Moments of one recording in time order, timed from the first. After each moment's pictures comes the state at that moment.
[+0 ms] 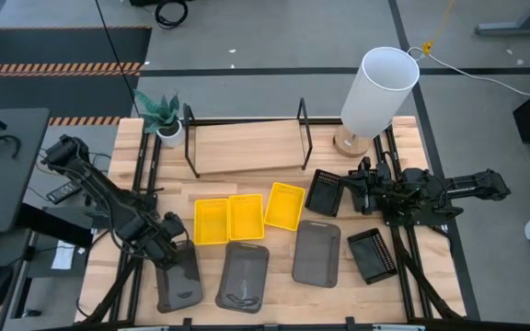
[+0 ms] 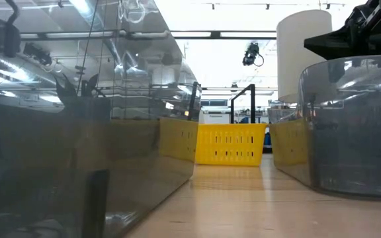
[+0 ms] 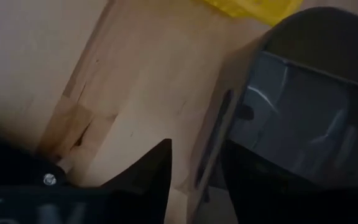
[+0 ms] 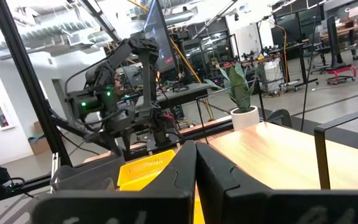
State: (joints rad) left arm -0.78 1.19 0.72 -0.99 -0.12 -1.32; right arm 0.07 0.14 0.01 0.30 0.23 0.22
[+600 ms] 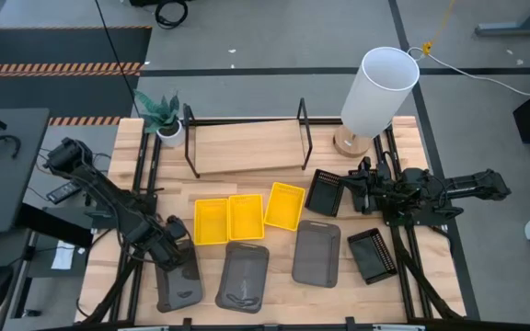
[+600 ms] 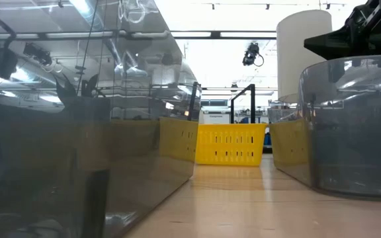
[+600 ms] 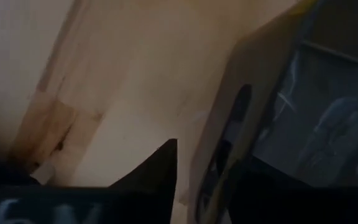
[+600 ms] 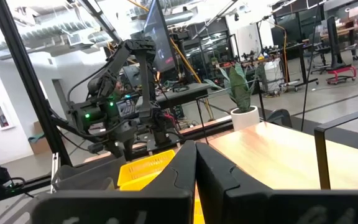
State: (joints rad) left arm -0.78 1.25 0.65 -0.86 -0.07 -1.32; right arm 0.07 0.14 0.01 0.30 0.23 0.22
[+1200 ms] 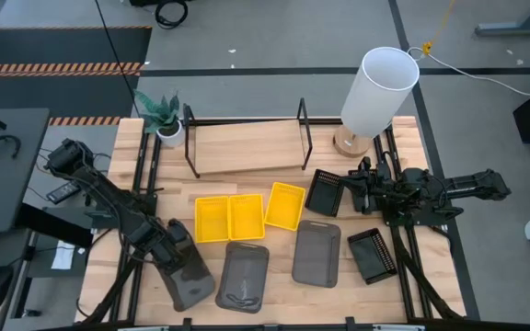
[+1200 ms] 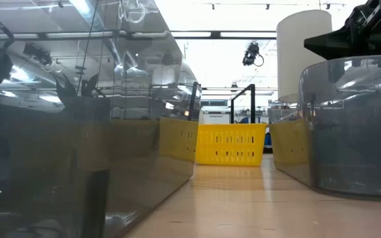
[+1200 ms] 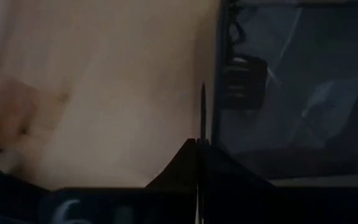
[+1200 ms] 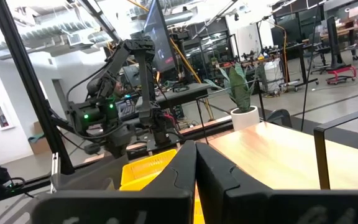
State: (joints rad) left arm -0.78 1.27 0.65 -0.81 0.04 -1.32; right arm 0.07 0.14 0.01 0.30 0.23 0.22
